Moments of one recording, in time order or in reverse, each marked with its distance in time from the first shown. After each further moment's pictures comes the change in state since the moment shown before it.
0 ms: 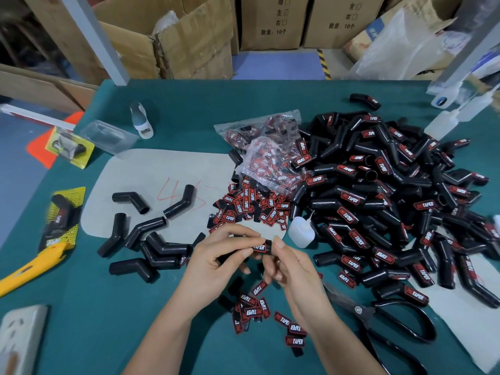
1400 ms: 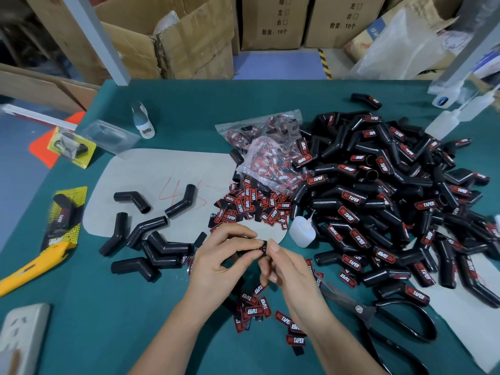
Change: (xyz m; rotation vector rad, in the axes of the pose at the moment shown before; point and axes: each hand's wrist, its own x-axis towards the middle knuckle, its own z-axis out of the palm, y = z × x) left_hand -0.002 -0.010 0.013 0.170 0.174 0.200; right_hand 0.005 0.014 0.000 -0.092 -0.034 0.016
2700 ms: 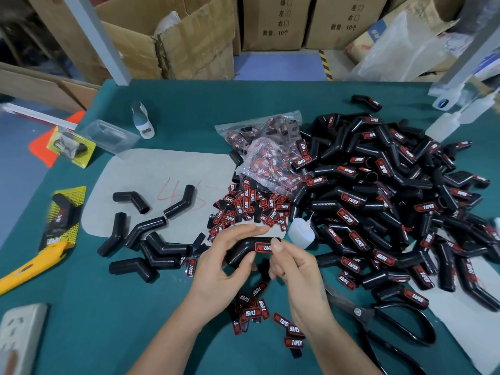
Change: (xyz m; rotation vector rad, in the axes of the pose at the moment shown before) left_hand -0.009 -0.001 0.003 -0.124 -0.085 -0.087; right_hand -0.002 -0.004 -0.002 -0.037 0.160 -0.165
